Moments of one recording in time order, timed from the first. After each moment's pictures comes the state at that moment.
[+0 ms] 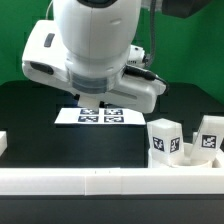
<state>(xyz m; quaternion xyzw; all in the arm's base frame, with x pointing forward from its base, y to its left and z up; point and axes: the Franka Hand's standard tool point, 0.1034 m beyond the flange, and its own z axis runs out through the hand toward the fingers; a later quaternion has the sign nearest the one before) 0.545 -0.053 0.090 0.89 -0.13 -0.42 0.07</state>
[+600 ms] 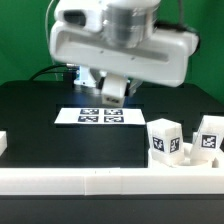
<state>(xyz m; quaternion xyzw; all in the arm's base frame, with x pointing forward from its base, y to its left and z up) 0.559 -0.003 0.120 0.97 -0.12 -0.21 0.05</state>
